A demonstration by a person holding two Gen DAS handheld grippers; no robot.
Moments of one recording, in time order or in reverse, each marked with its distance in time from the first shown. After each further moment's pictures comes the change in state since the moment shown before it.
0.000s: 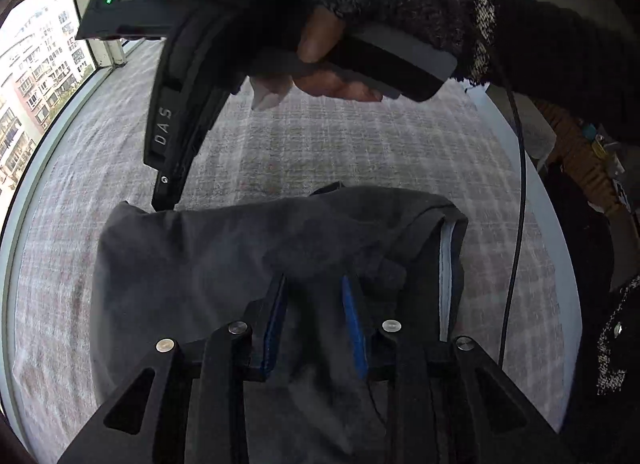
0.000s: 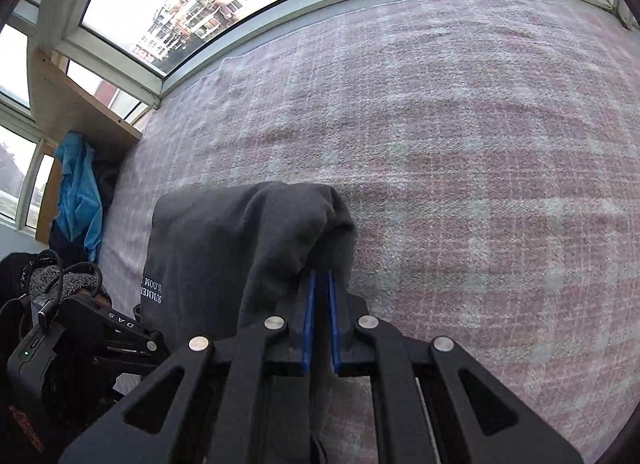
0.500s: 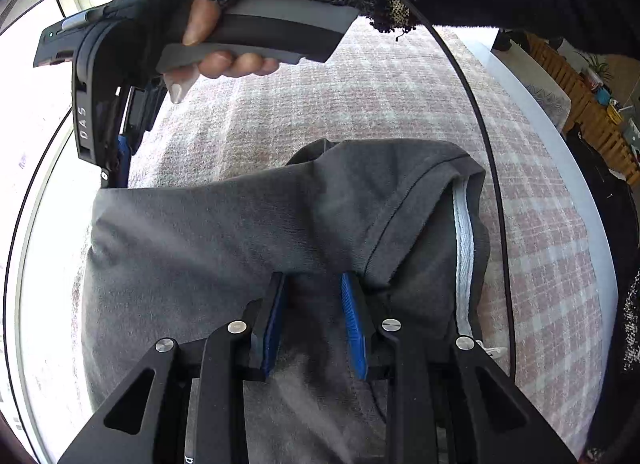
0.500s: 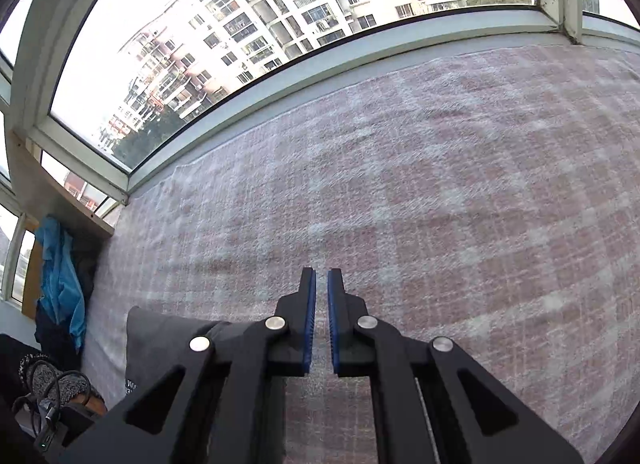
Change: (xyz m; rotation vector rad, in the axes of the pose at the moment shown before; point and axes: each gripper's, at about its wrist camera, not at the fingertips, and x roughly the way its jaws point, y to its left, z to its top) left arm -0.009 -0.023 -0.028 0.032 -0.022 0.070; right arm -0.033 -0.050 0.039 0.169 -0.266 -0.024
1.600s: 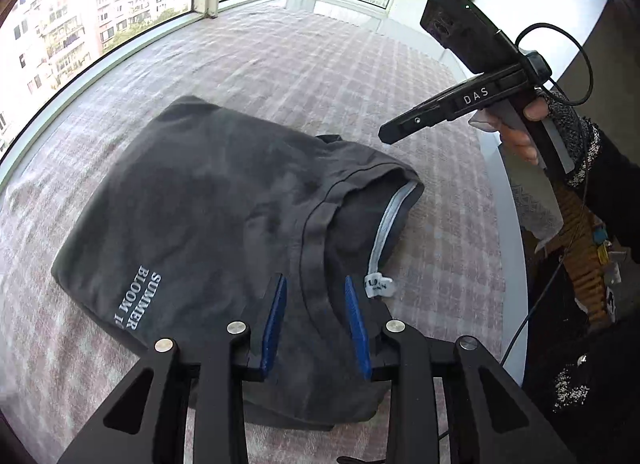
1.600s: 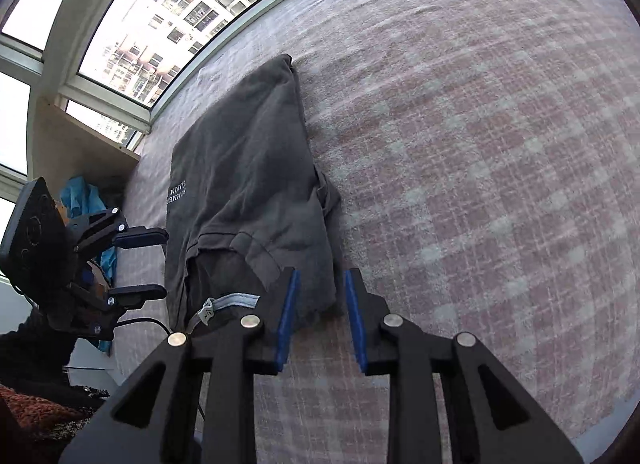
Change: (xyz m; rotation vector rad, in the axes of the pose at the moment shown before) left arm -0.091 -0.013 -0.044 -0.395 -0.109 -0.062; right arm -0.129 0.021 -0.232 0.200 0.111 -0.106
